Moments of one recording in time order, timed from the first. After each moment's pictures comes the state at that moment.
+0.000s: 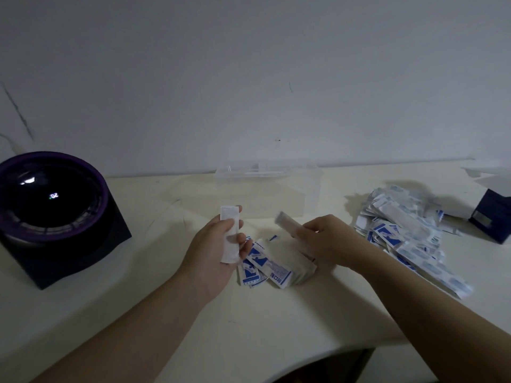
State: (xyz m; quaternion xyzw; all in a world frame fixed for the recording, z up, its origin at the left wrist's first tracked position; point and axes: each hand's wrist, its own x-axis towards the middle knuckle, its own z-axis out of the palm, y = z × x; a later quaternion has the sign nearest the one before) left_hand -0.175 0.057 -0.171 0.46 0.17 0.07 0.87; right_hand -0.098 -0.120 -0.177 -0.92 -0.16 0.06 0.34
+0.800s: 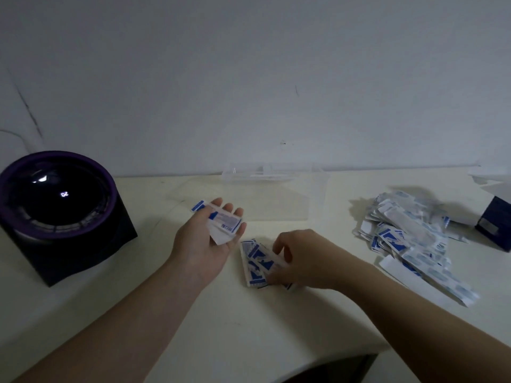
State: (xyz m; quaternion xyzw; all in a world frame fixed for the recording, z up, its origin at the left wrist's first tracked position) left_hand -0.168 0.077 -0.160 0.32 0.18 0.11 0.92; right_hand -0.126 -0.088 -0.165 -0.93 -0.30 0.10 0.17
